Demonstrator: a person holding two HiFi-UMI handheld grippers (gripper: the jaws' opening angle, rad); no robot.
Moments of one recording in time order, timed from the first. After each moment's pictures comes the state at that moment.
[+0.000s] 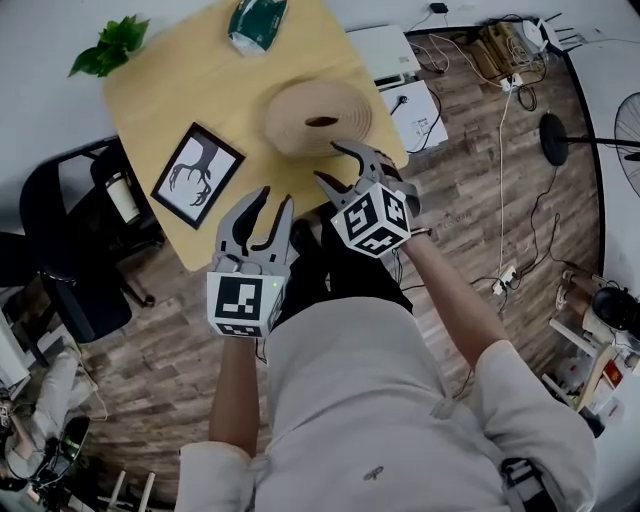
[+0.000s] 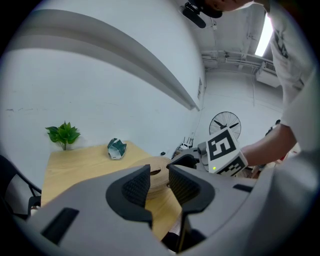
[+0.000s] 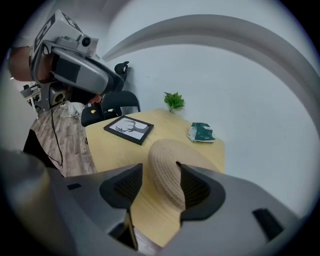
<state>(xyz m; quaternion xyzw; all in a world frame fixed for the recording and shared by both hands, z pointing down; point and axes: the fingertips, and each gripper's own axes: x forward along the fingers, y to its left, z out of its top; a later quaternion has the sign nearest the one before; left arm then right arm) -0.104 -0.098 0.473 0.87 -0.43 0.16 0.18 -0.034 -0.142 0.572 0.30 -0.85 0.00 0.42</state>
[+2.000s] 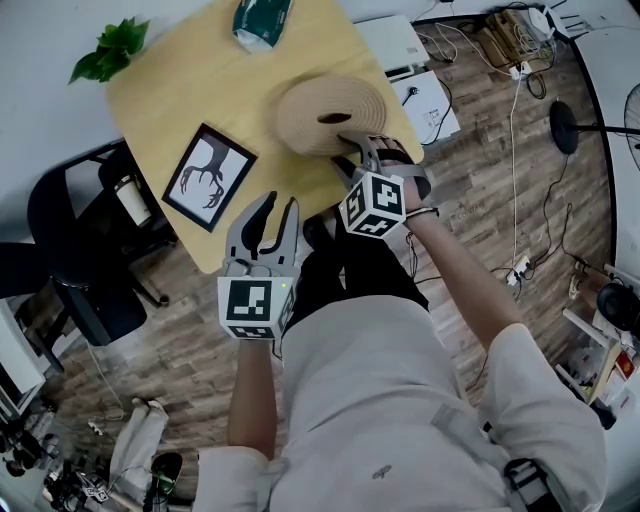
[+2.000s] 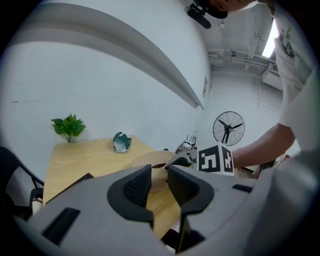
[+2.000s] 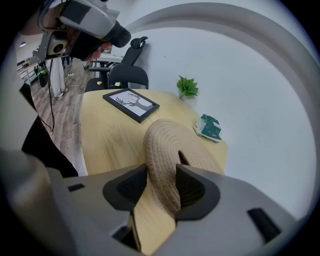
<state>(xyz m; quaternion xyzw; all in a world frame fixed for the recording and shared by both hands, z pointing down) -0.120 -0.100 0.494 0.85 -0.45 0.17 0.21 -0.029 -0.163 0.626 0.26 -0.81 -0.09 0.52</state>
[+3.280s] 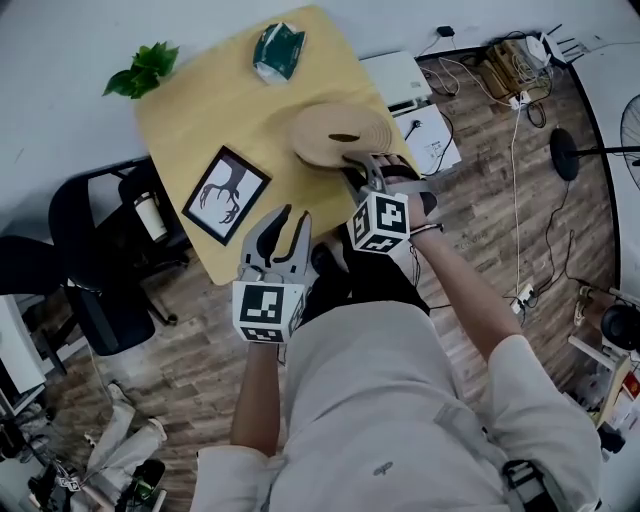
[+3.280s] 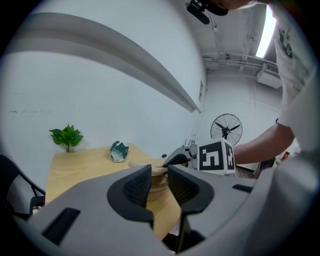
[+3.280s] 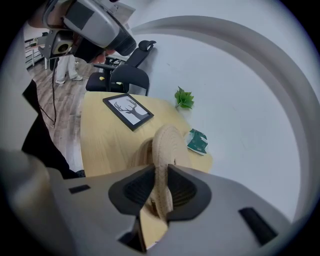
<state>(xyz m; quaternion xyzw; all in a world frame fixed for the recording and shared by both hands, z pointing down) -0.112 -0.093 0.458 0.86 -0.44 0.15 0.18 -0.030 -0.170 0.565 0.27 -0.79 -0.17 0.52</state>
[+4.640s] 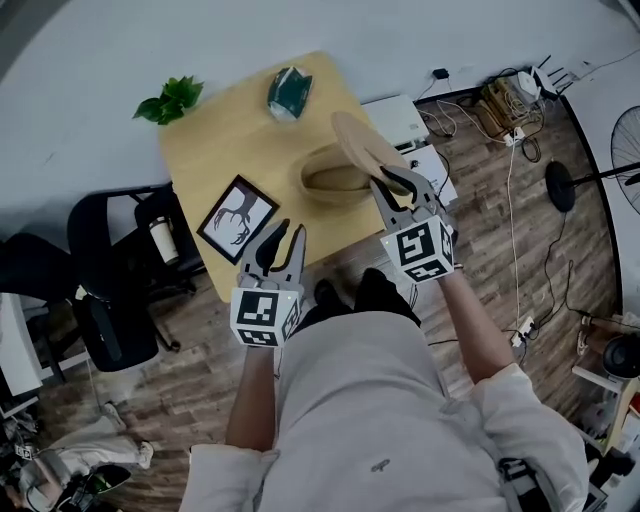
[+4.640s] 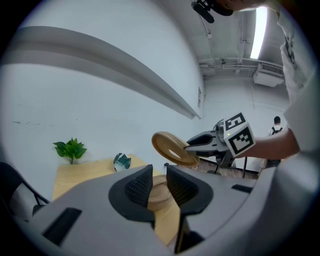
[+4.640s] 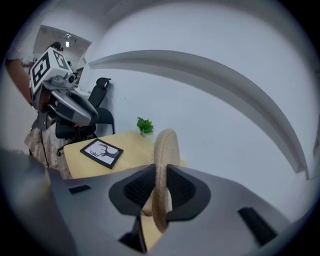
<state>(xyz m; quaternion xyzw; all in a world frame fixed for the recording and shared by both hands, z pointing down) -0.122 -0.088 0.411 0.87 -0.46 0.12 0.15 0.020 -0.158 0.418 0.44 -0.83 -0.08 0.33</state>
